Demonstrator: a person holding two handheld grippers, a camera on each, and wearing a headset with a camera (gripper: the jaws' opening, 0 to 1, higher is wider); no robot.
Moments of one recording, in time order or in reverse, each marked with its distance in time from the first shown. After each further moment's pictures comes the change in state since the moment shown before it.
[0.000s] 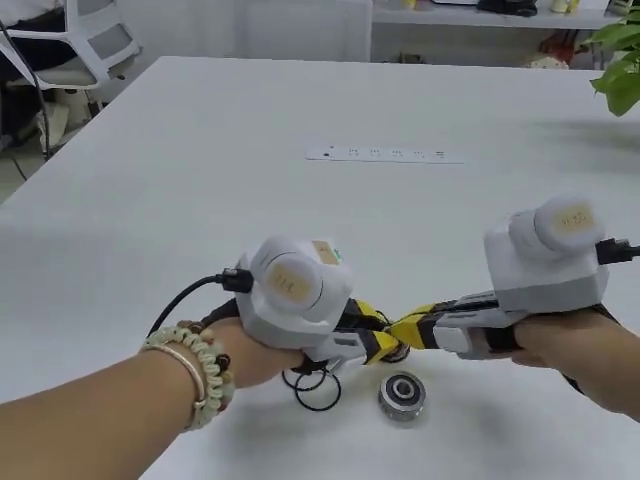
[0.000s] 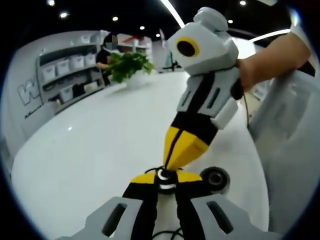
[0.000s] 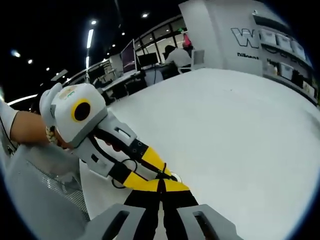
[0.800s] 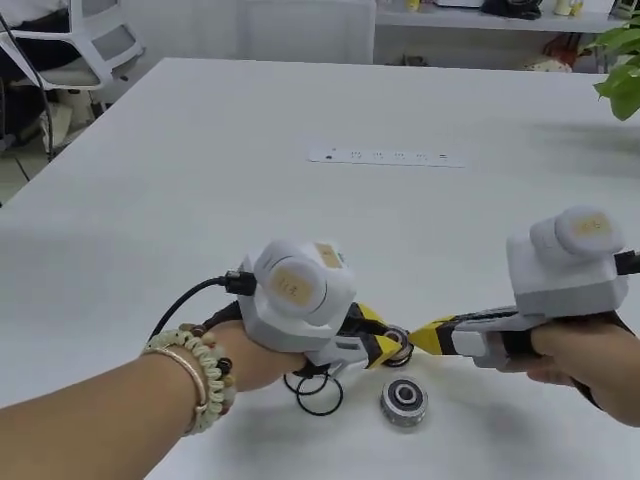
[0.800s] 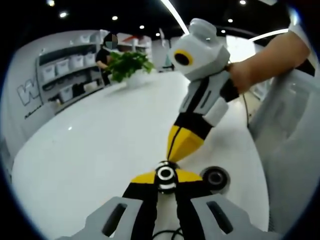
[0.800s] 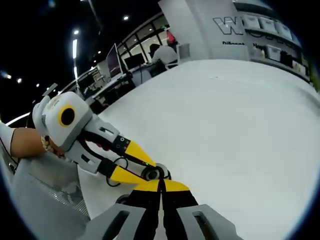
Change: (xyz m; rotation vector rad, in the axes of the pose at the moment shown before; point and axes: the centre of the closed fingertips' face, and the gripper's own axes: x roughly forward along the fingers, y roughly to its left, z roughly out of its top) left arm 0.000 0.000 0.000 0.004 0.005 0.001; right arm -0.007 -0.011 -0.011 0.151 0.001 -0.007
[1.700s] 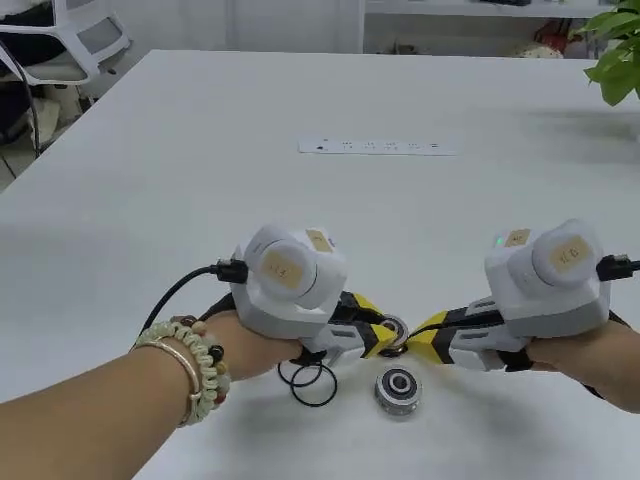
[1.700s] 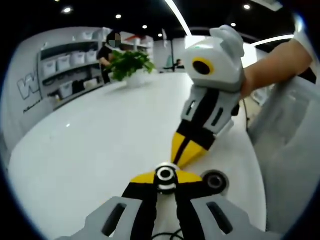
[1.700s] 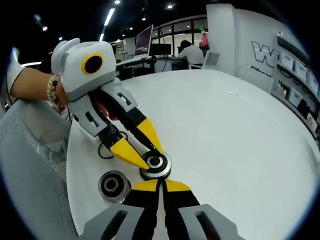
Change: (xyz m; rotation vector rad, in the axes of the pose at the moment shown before) left arm 0.002 -0.001 0.002 -0.037 -0.007 -0.017; right arm 0.006 -0.008 -0.018 -0.386 0.081 -0.040
